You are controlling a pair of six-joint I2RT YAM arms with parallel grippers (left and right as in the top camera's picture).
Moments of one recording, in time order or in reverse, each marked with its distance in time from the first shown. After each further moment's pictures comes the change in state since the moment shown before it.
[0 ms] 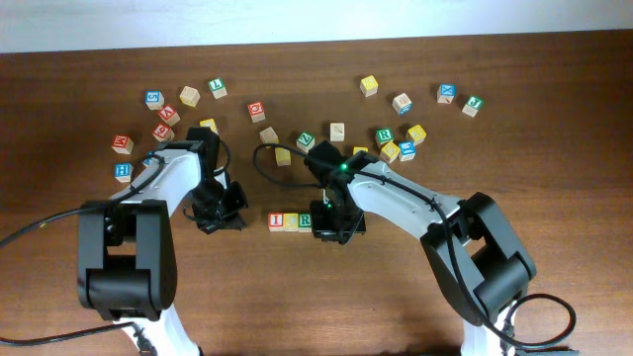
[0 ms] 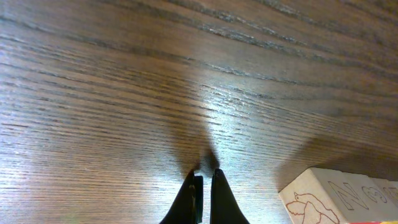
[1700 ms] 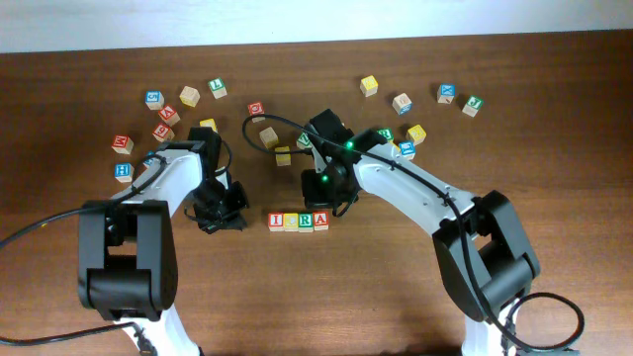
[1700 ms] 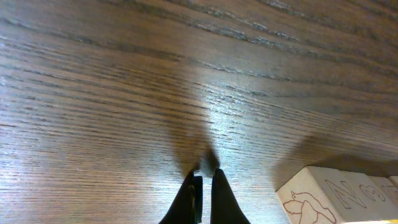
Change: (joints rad) left arm -0.007 0.000 -0.002 0.004 0.004 0.000; right arm -0.046 0.005 0.147 0.058 0.001 -0.124
